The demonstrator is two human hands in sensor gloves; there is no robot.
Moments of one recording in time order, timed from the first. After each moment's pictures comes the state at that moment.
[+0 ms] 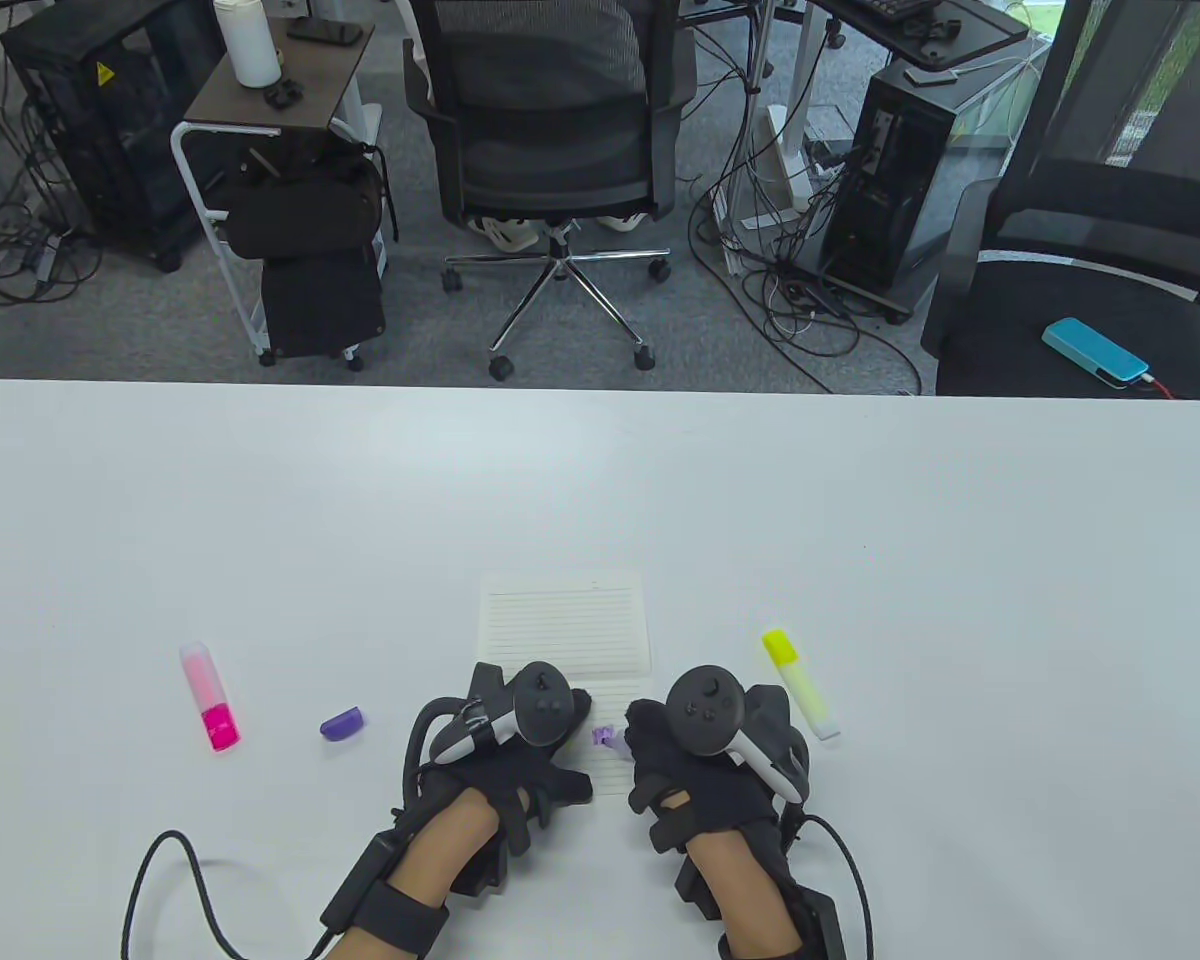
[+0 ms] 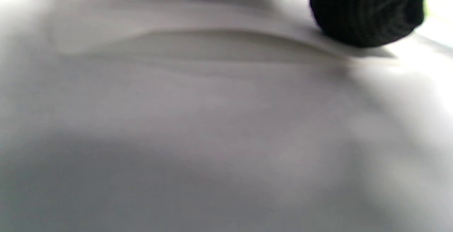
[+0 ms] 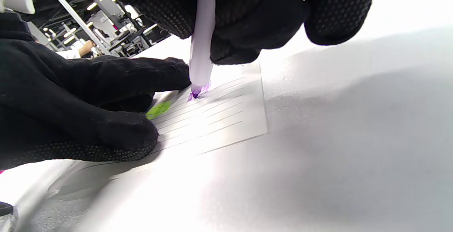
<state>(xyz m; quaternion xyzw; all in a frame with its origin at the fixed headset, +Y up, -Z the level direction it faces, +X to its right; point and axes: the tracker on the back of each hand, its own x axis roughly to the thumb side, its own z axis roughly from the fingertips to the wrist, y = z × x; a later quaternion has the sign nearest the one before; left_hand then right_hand) -0.110 -0.781 -0.310 -0.25 -0.14 0.08 0.95 0.090 -0.748 -0.288 0.06 0.15 0.96 0.22</state>
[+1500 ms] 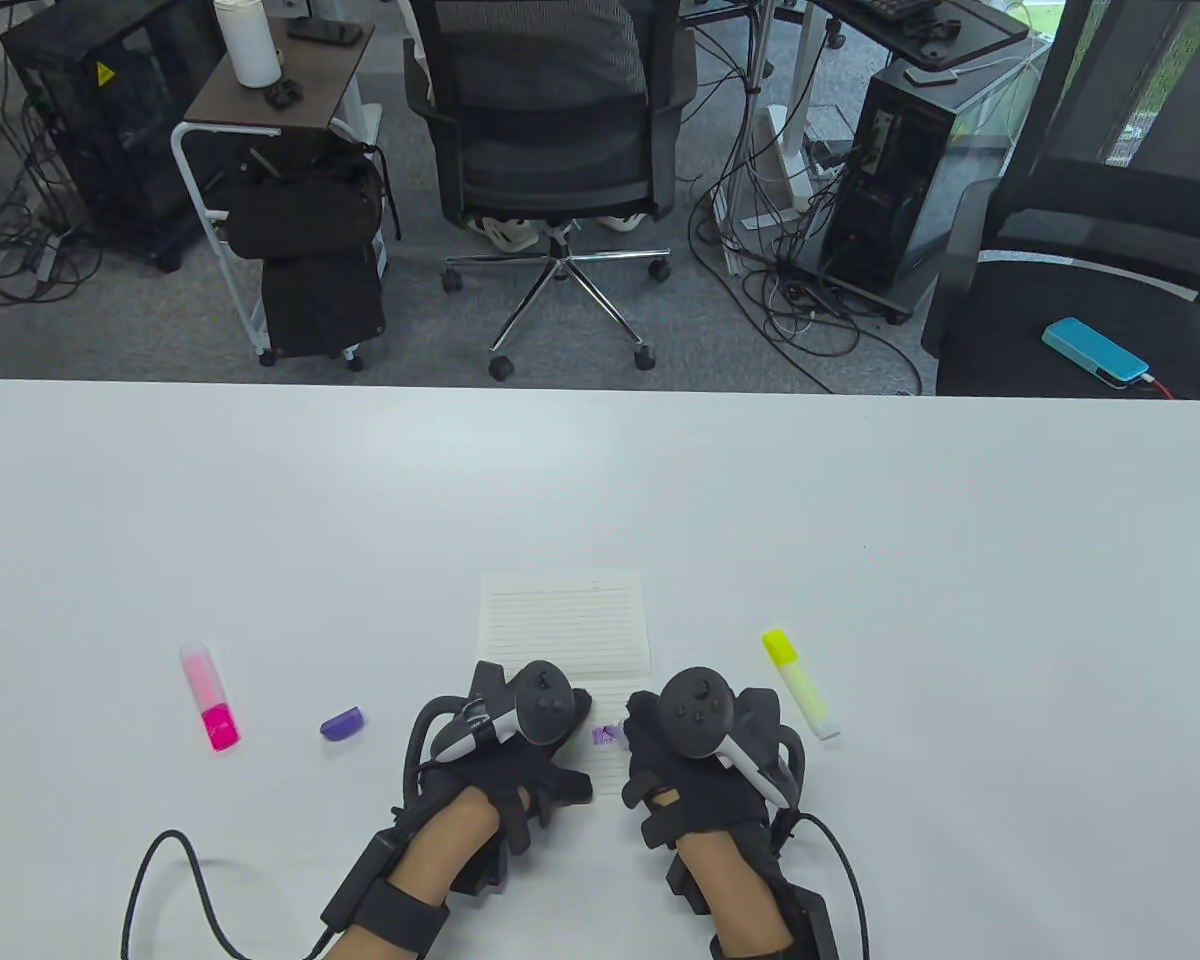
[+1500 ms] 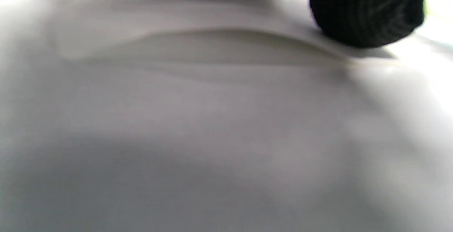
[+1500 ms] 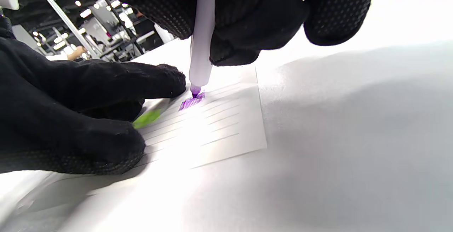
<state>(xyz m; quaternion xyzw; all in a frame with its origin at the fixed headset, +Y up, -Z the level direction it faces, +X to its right) -0.109 -0.780 -0.311 -0.26 -0.14 0.08 0.95 0.087 -0.746 -0.288 0.04 0.14 0.97 0.21</state>
